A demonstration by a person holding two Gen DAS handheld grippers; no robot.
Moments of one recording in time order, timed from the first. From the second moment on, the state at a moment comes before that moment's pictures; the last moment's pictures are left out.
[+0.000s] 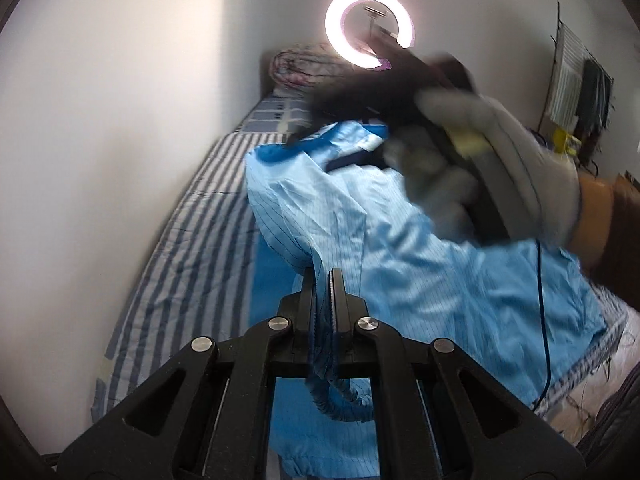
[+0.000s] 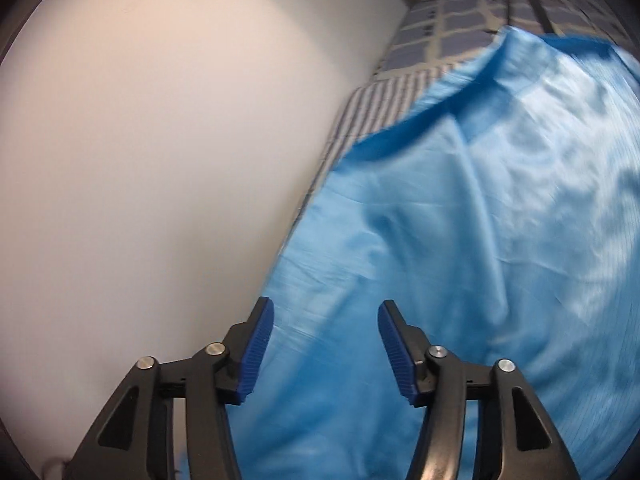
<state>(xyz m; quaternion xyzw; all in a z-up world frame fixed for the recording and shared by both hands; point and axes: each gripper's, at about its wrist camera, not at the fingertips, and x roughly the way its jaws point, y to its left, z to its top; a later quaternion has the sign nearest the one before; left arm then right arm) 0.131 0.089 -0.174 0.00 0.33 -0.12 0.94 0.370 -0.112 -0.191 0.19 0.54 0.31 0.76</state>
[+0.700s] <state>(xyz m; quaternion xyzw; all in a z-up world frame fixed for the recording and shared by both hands) 0.118 0.076 -0.162 0.06 0.30 -0.14 0.94 0.388 -0.073 -0.178 0.10 0.53 0.27 0.80</state>
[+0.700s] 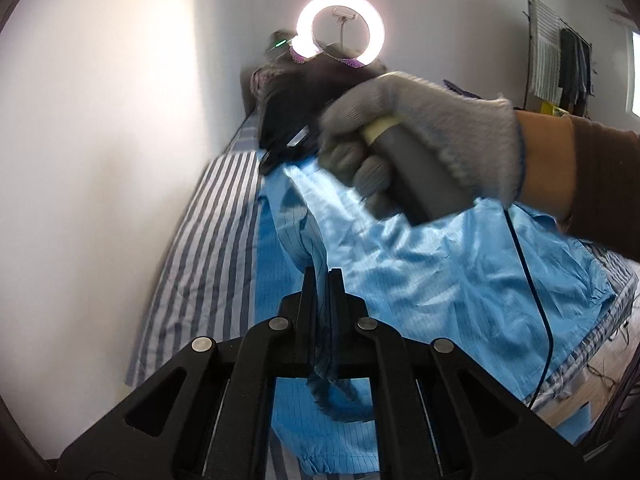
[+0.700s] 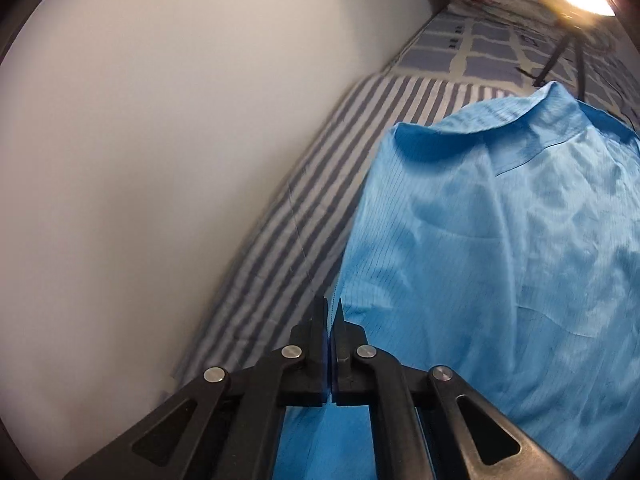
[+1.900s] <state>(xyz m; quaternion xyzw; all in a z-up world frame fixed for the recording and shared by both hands) 0.163 0.020 -0.287 -0.23 0.52 -0.24 0.79 0.255 -0.339 -0.295 0.23 0.60 0.18 0.75</state>
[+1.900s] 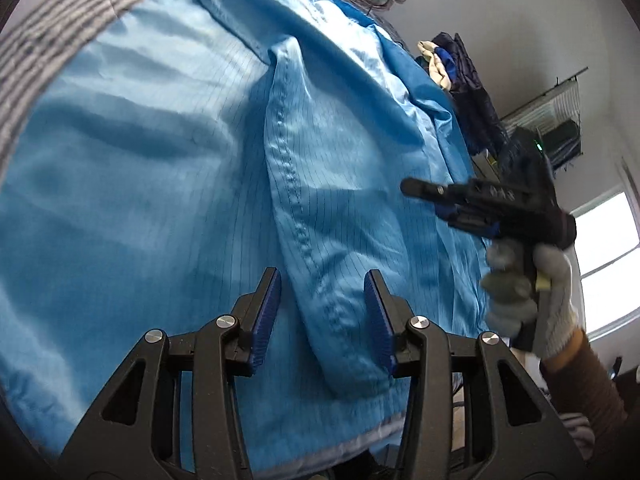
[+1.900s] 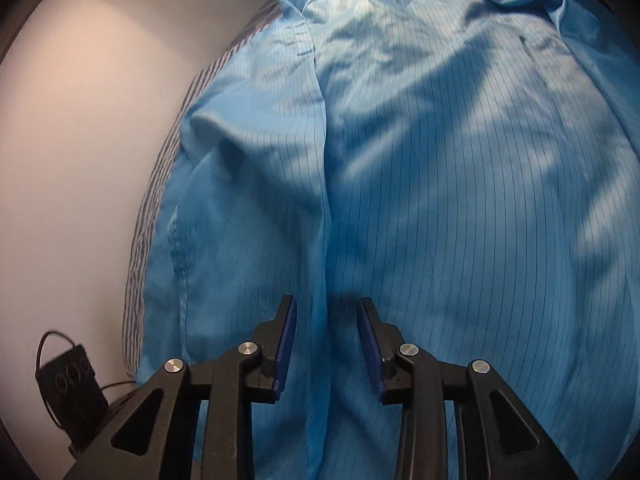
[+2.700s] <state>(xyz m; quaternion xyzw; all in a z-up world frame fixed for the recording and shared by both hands) 0.108 0.157 -0.263 -0.24 0.48 -0.12 0.83 0.218 -0.187 -0.271 0.09 0.63 0.35 0.69</state>
